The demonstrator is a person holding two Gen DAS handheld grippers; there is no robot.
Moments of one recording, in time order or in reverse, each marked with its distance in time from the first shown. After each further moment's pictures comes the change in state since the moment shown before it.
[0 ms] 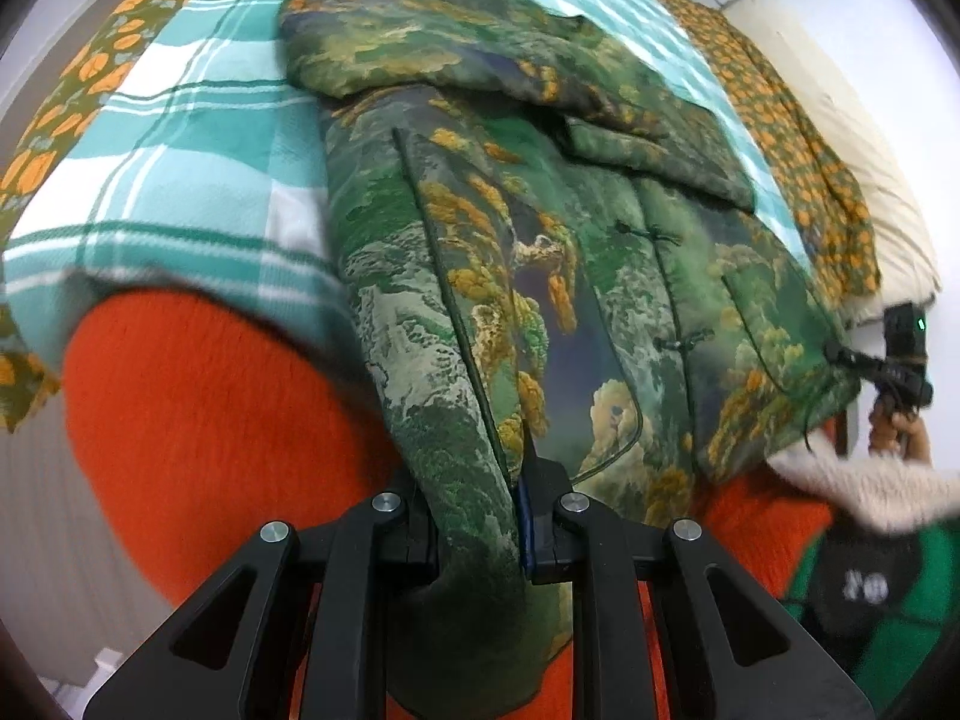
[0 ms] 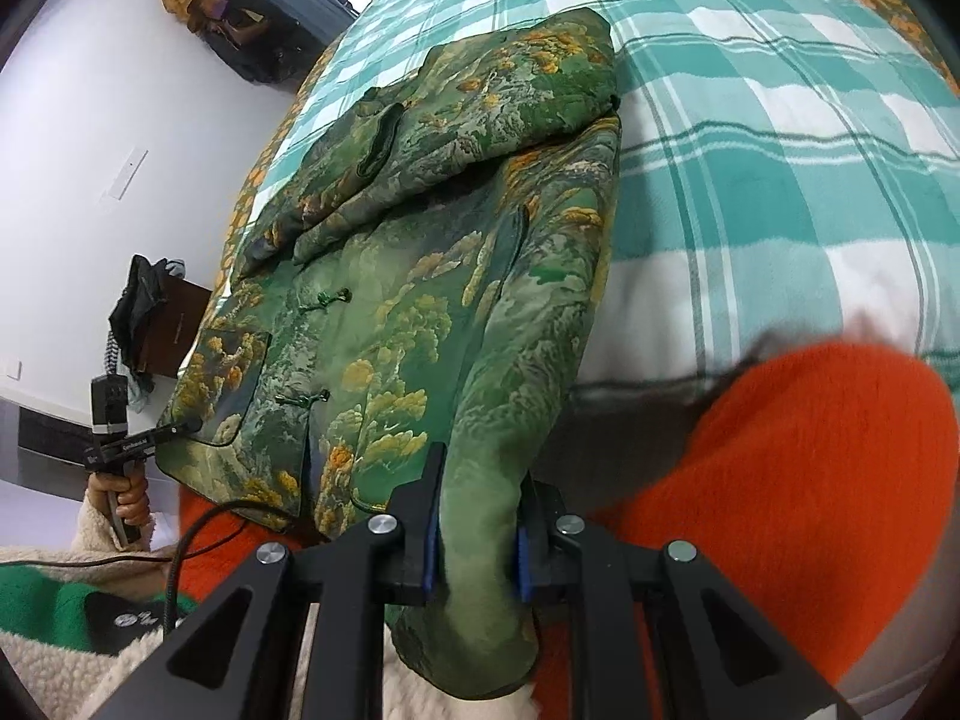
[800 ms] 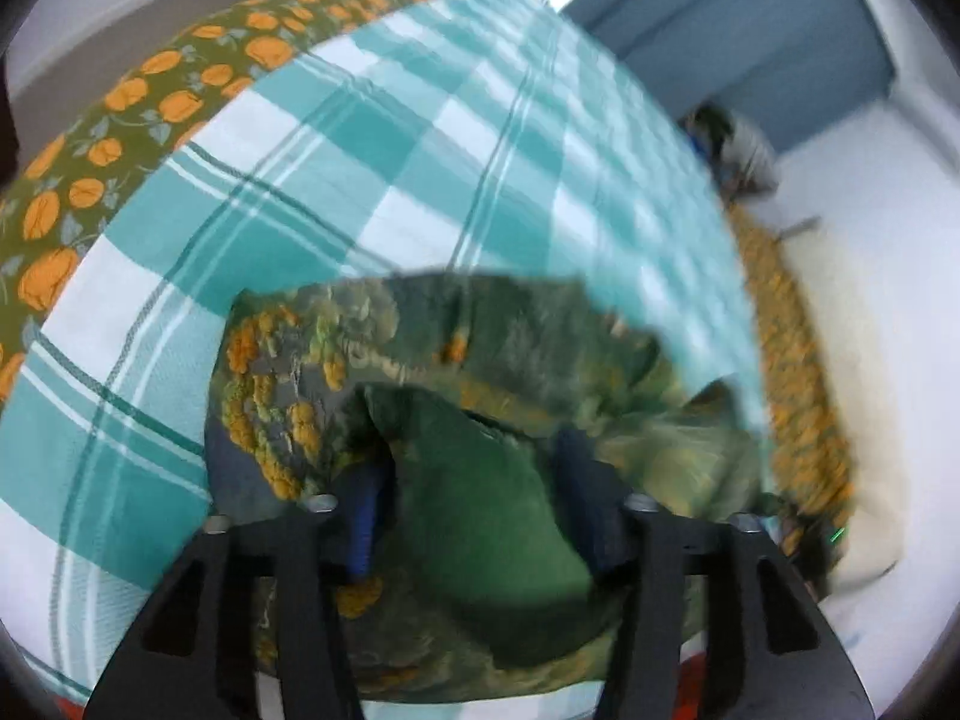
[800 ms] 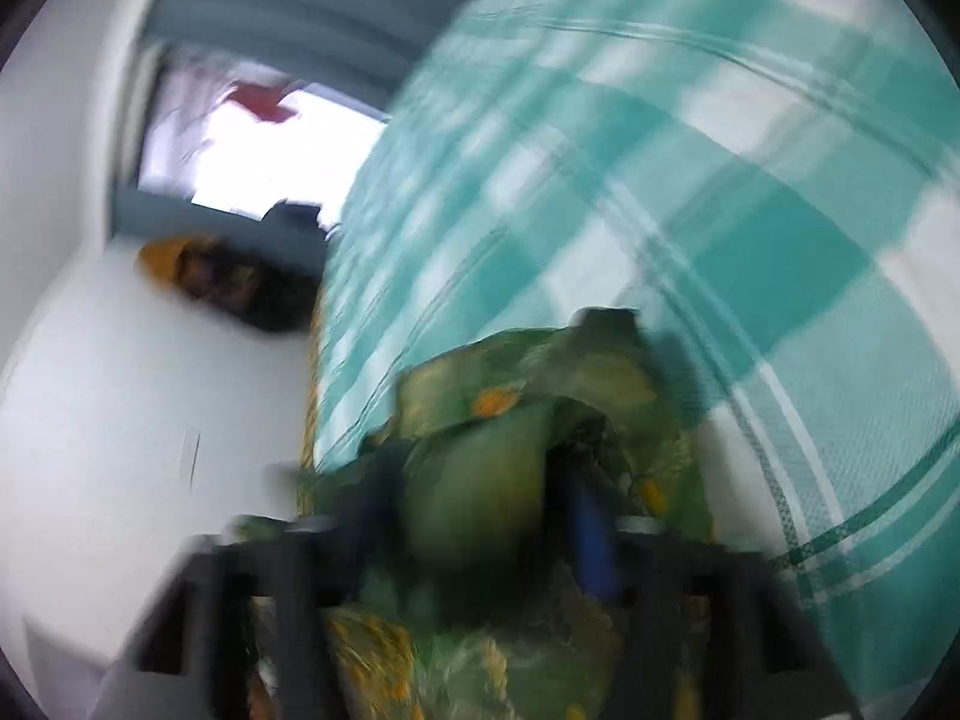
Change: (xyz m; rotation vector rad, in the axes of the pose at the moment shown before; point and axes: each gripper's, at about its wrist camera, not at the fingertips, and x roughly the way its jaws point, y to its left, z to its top) left arm -0.011 0.071 0.224 -0.372 -0.387 -0.089; right arm 0.085 -0.125 0.346 0.497 -0.490 0.291
